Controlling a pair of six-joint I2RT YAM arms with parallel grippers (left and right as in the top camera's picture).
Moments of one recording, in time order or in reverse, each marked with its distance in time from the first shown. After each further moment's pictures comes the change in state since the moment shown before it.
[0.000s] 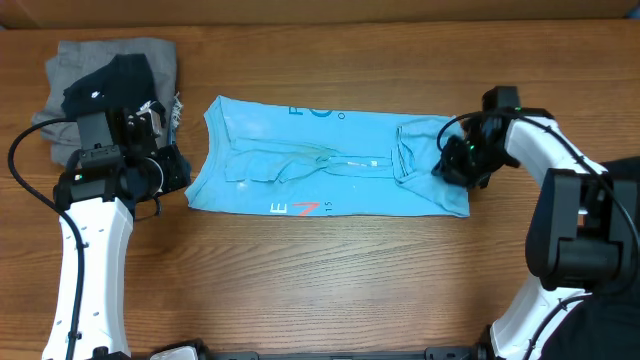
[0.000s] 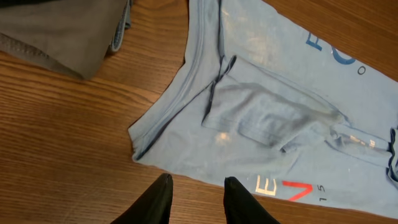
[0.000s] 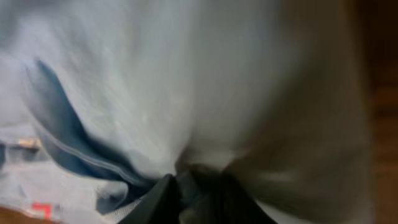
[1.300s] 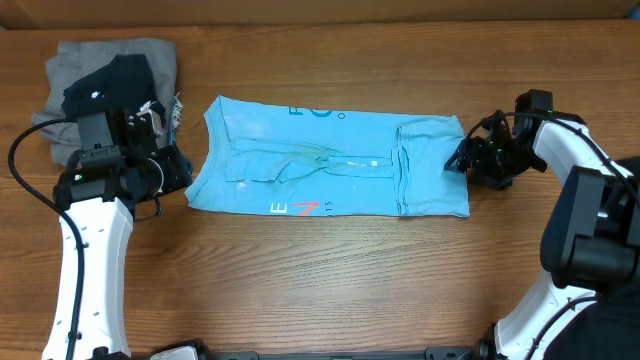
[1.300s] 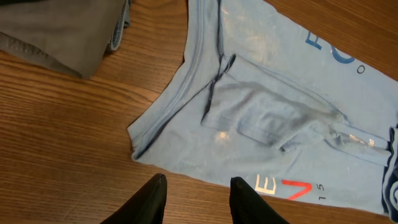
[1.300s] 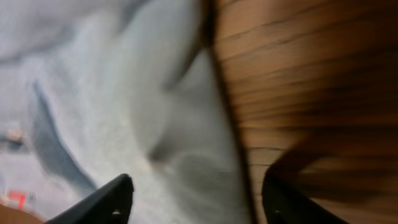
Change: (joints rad) left arm 0.000 0.000 0.000 -0.003 0.003 0.000; right arm -0.135 0.014 0.011 0.018 -0.044 -0.249
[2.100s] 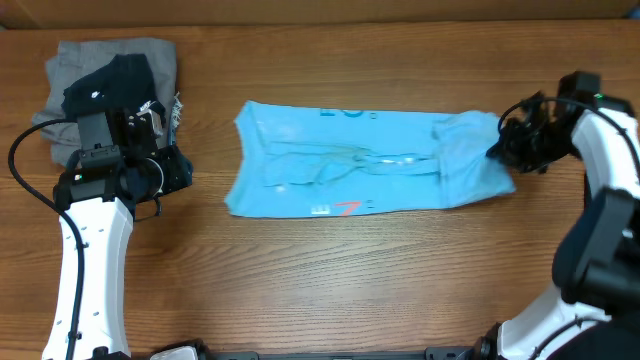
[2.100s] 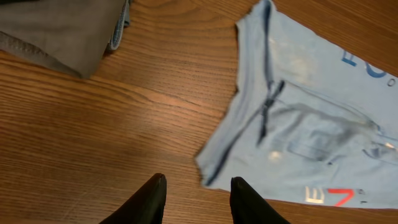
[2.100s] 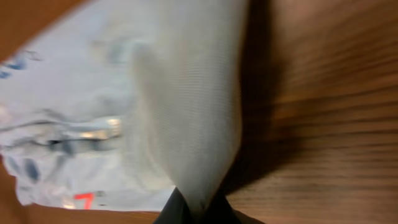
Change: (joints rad) left arm 0.000 0.000 0.000 -0.001 0.000 0.000; right arm -0.099 -0.095 0.158 -0.178 0.034 0.021
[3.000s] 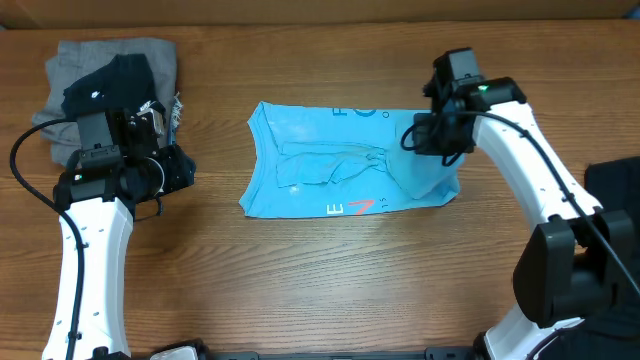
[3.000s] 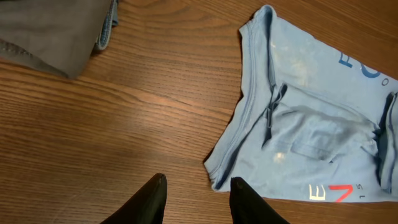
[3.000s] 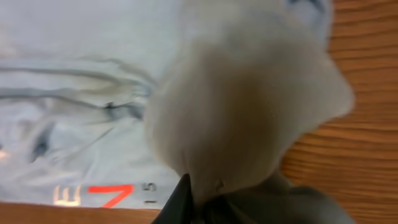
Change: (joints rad) left arm 0.000 0.000 0.000 0.003 0.035 0.000; right arm 0.473 -0.080 0.042 0.011 0.372 0.119
